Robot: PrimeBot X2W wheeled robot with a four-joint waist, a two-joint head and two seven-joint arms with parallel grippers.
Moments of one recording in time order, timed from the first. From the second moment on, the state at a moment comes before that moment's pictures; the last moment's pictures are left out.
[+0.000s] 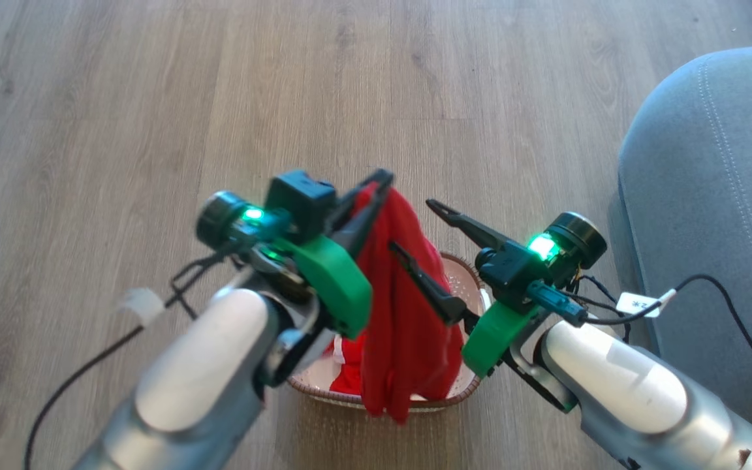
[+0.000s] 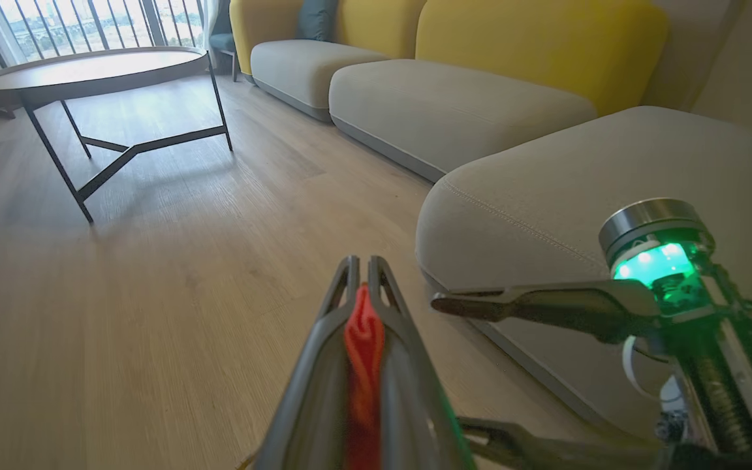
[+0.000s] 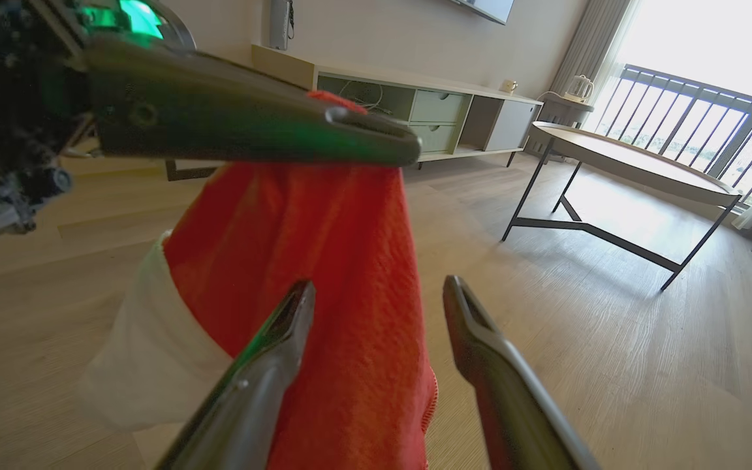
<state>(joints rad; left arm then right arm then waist) -0.52 0.19 -0.71 0.11 -0.48 0.00 0.08 -0.57 -0.29 0.88 0.26 0.37 0.12 -0.25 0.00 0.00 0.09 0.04</state>
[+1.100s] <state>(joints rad) -0.51 0.16 -0.78 0.12 -0.53 -0.06 -0.01 -0.64 -0.40 0.93 0.26 0.55 0.12 -0.25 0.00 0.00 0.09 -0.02</state>
